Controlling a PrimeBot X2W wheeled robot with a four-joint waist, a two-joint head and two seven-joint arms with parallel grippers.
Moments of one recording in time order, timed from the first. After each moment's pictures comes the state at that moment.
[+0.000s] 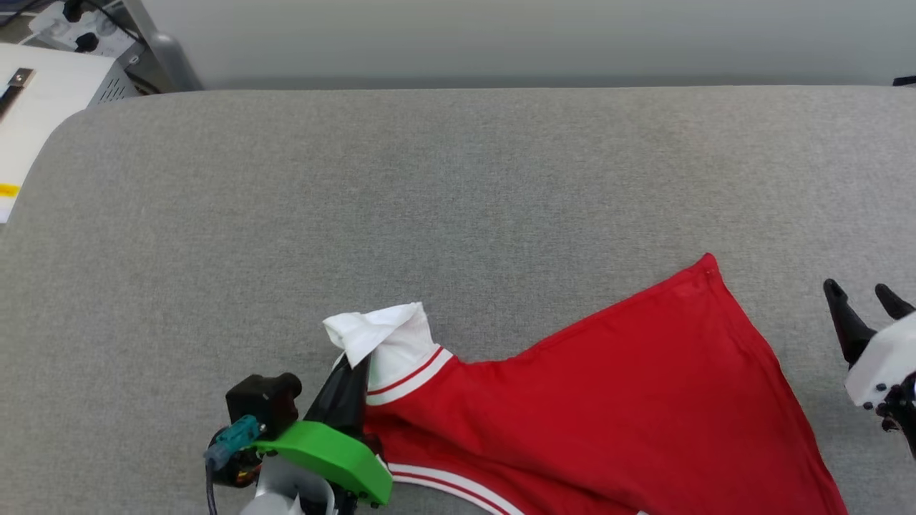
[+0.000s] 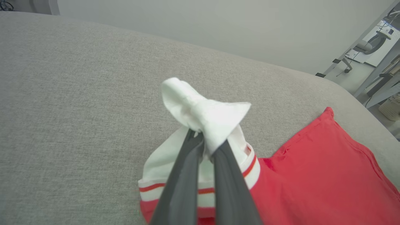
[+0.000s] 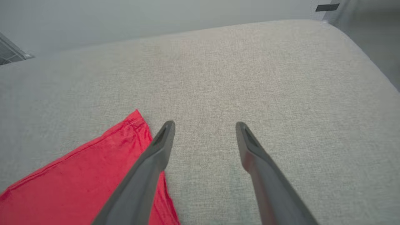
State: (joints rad) left arm -0.06 0.23 -0.39 0.09 -0.57 0.06 -0.17; right arm -0.19 -0.34 -0.11 0.21 0.45 0.13 0.24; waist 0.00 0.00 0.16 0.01
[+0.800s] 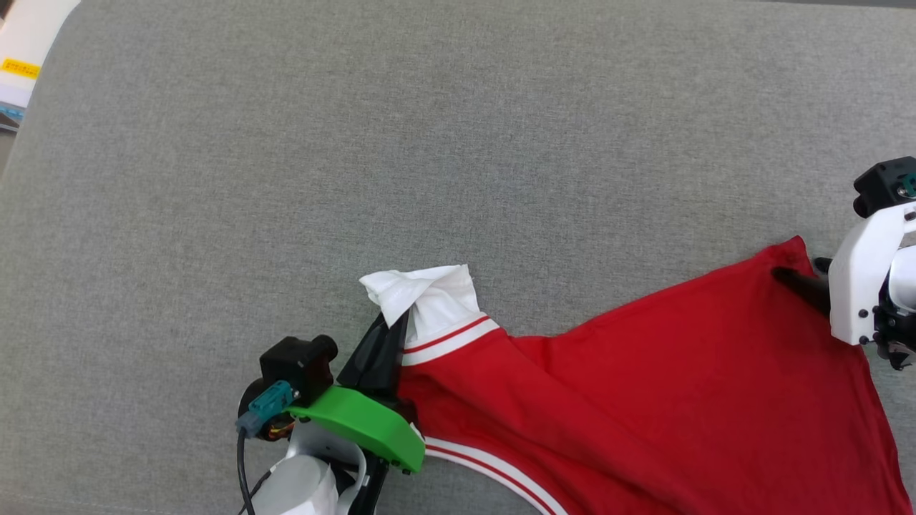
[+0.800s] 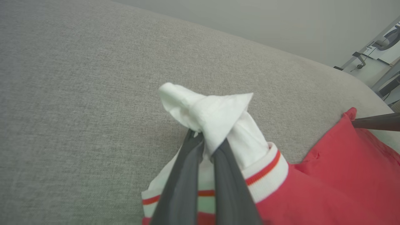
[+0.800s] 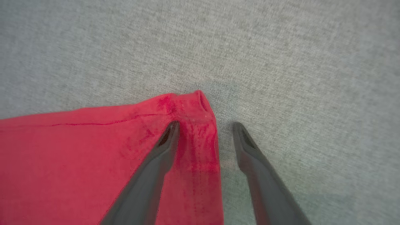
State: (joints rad) left arm -0.17 0.19 -0.44 0.11 -0.54 0.04 -0.20; right arm -0.57 -0.63 0.48 0.40 0.81 0.13 0.70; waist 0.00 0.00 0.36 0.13
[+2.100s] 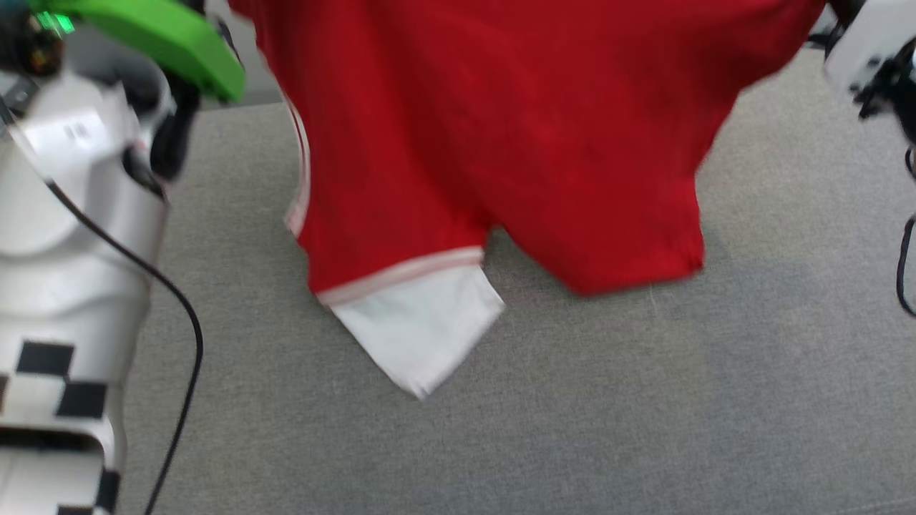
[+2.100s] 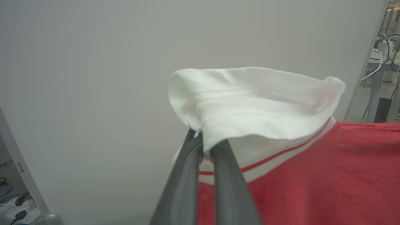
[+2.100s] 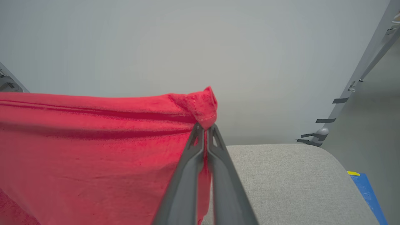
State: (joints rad) left arm -1.00 0.36 -0.31 0.55 -0.56 -0.08 -0.07; right arm -1.06 -0.37 0.23 0.69 0.64 0.13 0.29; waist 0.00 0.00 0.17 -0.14
